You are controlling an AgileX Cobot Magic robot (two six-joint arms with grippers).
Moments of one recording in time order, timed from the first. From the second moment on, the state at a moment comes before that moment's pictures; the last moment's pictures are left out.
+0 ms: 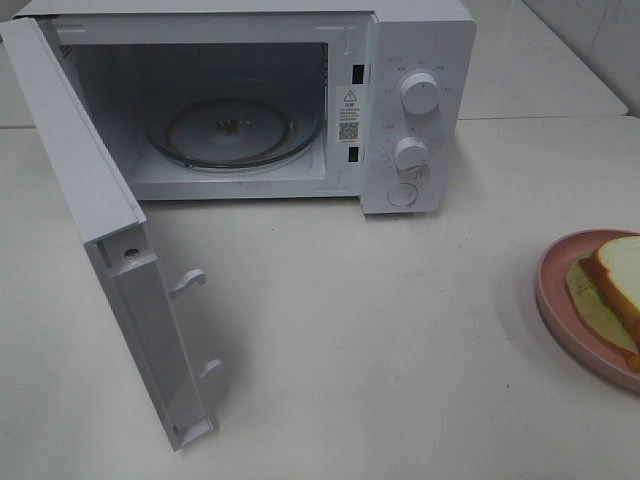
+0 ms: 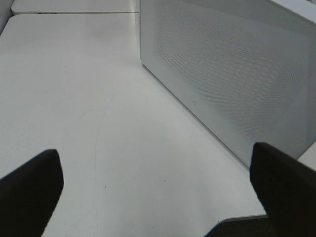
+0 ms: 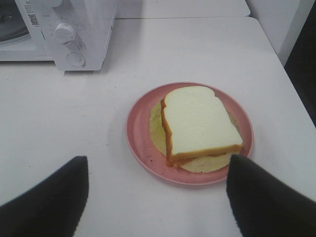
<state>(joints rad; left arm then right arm) 0.02 0.00 -0.52 -0.13 1.08 0.11 0.08 -0.01 -0.50 -0.07 1.01 0.08</state>
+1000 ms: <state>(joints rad) 0.02 0.00 -0.52 -0.14 1.08 0.11 0.08 -0.01 -0.50 -0.07 1.01 0.08</state>
